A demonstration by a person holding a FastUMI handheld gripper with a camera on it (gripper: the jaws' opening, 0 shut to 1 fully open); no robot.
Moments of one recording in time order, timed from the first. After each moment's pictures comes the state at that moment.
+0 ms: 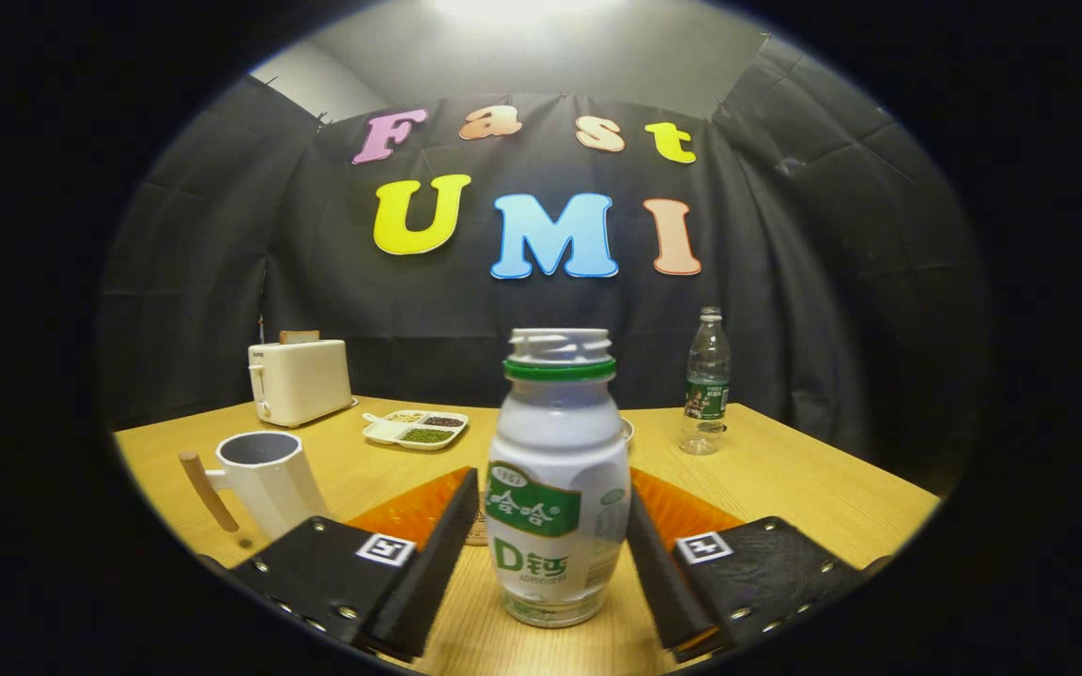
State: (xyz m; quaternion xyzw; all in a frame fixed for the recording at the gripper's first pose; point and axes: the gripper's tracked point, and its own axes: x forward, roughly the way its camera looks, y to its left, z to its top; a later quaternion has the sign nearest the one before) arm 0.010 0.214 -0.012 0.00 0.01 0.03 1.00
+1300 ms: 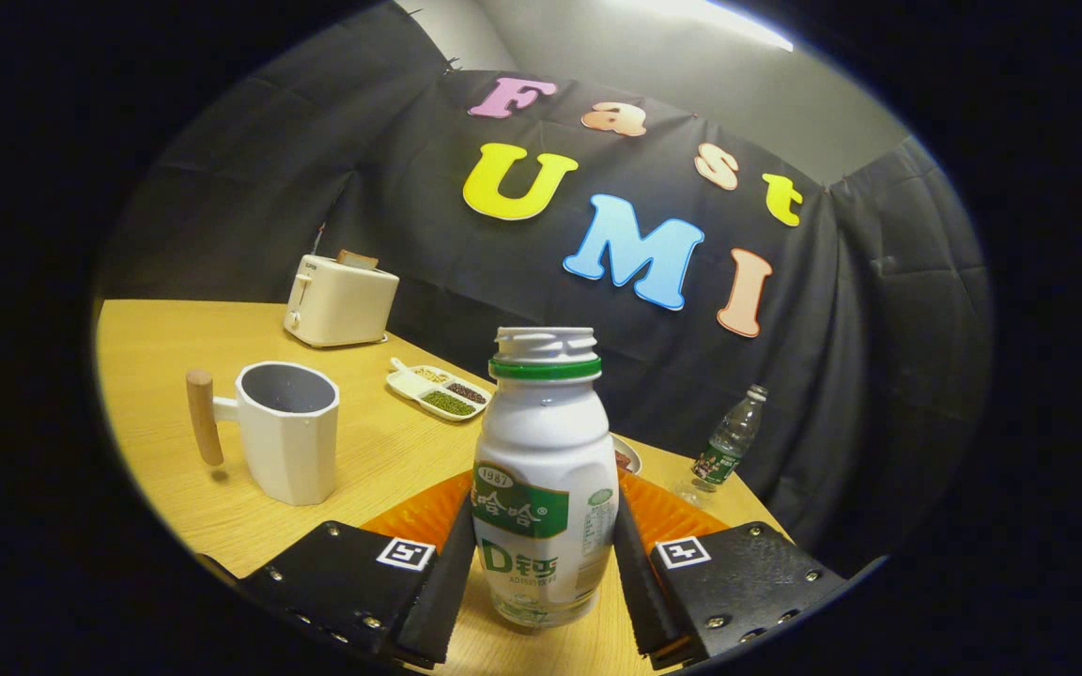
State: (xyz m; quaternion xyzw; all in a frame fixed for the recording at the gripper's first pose) arm 0.005 0.250 0.007 -0.21 0.03 0.09 0.97
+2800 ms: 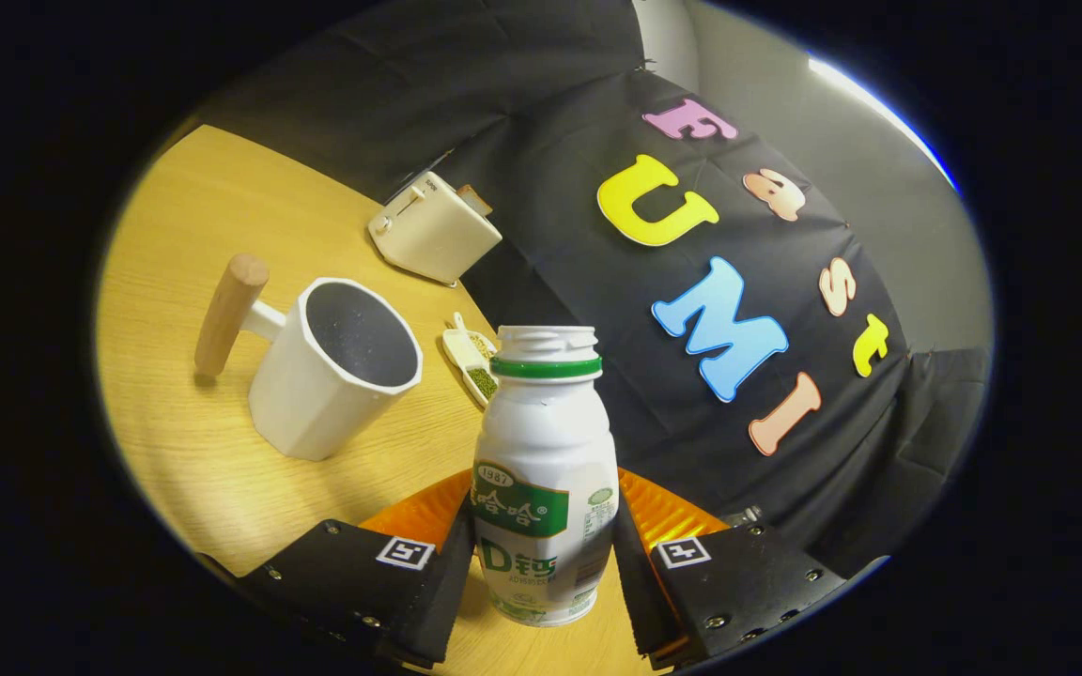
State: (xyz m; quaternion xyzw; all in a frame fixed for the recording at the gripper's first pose) arm 0.020 0.304 0.007 -0.46 0.01 0.12 0.88
